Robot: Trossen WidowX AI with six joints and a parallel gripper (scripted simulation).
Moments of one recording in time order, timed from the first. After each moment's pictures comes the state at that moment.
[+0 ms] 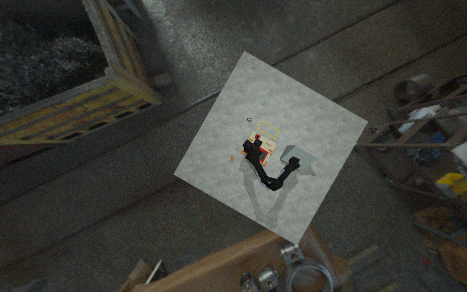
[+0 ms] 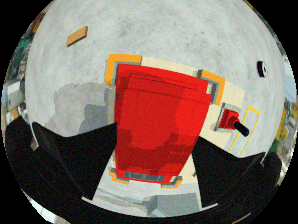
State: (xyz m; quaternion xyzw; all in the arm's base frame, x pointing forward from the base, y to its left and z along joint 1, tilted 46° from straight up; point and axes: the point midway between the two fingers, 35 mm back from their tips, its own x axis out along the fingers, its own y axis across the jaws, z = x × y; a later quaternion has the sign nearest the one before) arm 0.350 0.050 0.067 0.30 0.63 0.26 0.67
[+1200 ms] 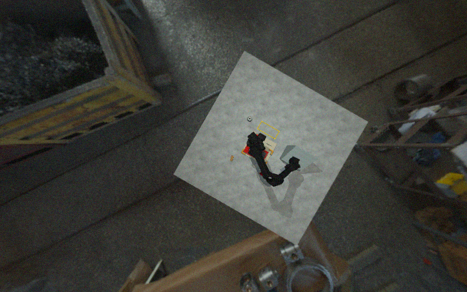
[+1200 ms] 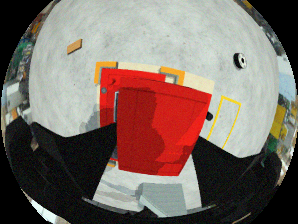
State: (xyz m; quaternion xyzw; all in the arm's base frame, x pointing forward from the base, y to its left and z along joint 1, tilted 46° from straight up) arm 0.348 -0.018 0.068 0.29 0.64 0.25 0.67
